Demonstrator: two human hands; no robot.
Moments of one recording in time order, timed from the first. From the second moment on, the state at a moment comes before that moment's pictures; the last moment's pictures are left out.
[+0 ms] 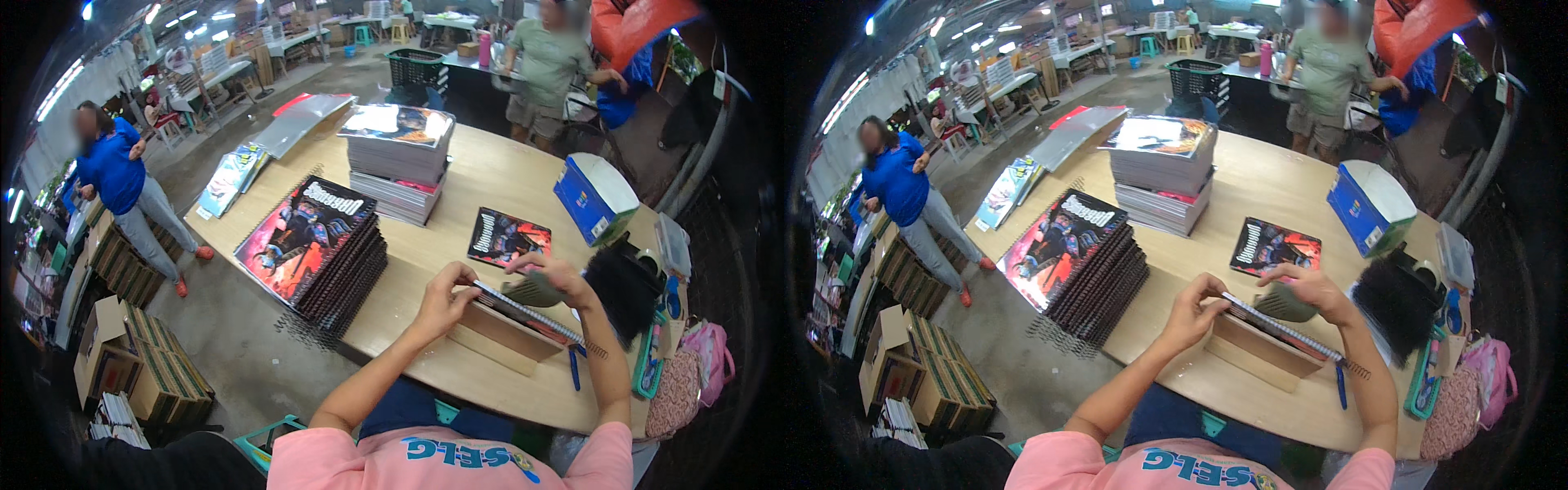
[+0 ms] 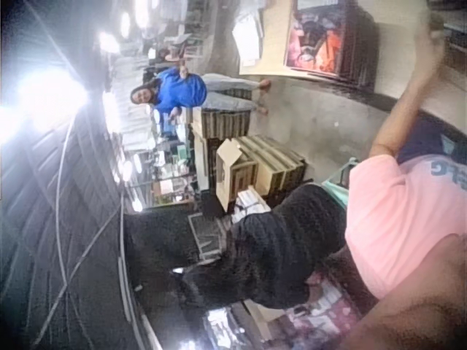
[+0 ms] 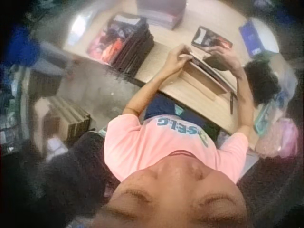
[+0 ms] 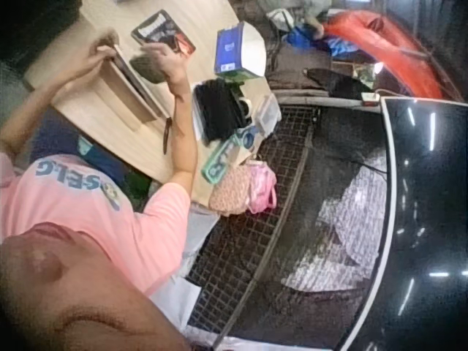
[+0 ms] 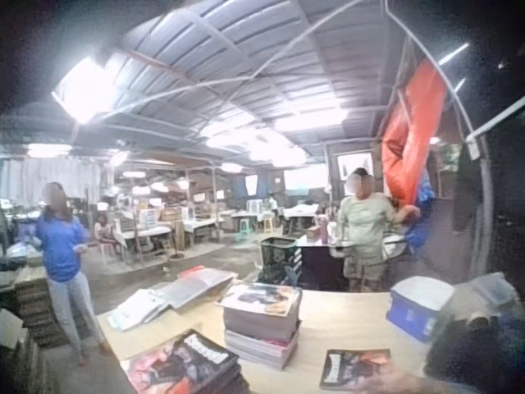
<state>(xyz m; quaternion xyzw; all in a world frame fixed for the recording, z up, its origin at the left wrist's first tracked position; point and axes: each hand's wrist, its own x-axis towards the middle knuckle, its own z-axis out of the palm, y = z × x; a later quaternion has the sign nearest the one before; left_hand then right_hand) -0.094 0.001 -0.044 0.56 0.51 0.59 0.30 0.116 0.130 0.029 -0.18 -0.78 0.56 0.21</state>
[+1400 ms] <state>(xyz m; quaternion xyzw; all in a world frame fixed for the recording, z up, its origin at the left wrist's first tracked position) -0.093 0.018 -0.064 0.53 0.43 0.62 0.39 0.191 0.059 0.094 -0.29 -0.90 -0.07 0.32</state>
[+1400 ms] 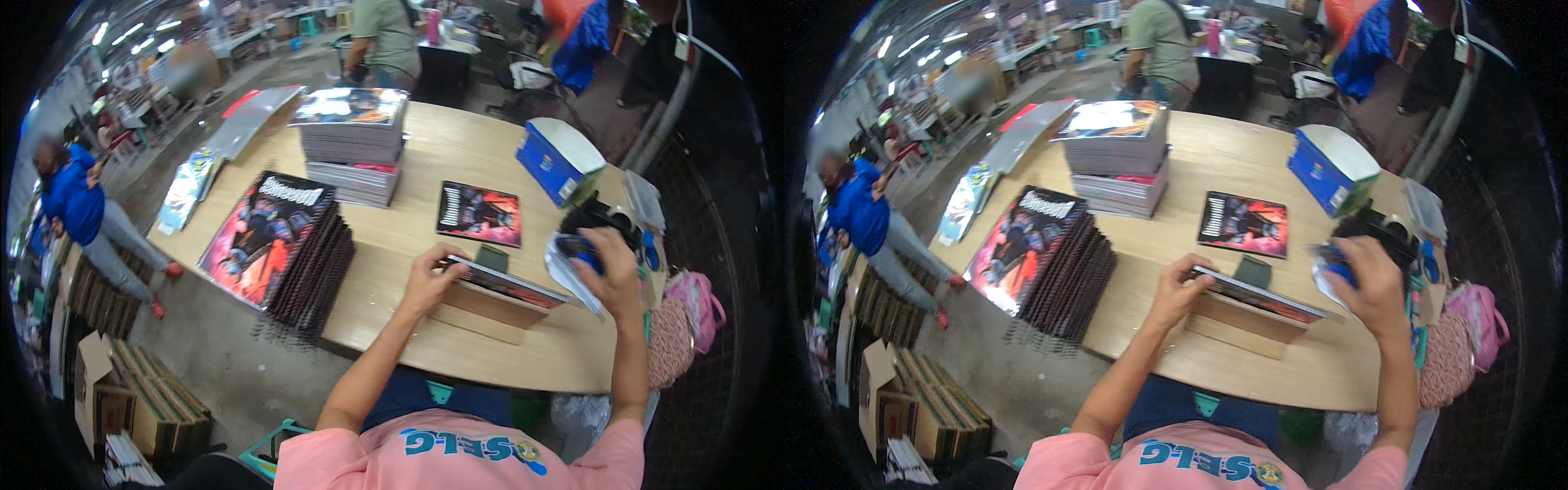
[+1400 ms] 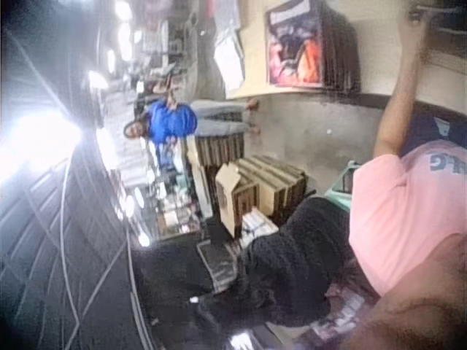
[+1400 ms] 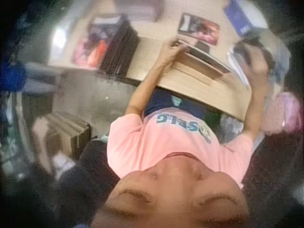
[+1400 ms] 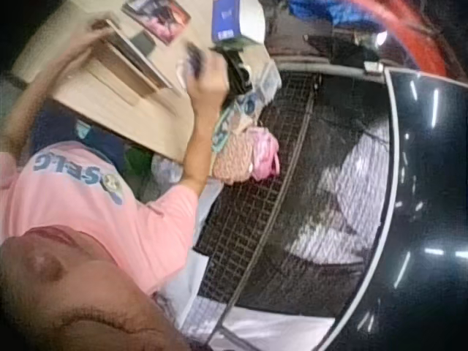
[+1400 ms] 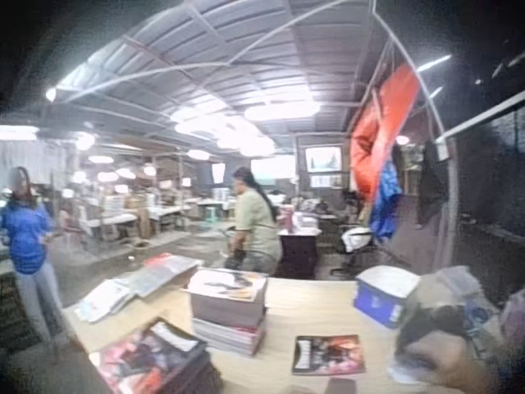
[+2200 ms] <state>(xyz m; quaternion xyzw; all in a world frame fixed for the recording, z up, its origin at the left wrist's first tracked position) -0.071 0.015 -0.056 0.49 0.44 0.69 0.29 0.089 0.067 0.093 -0.26 -0.96 0.11 0.09</state>
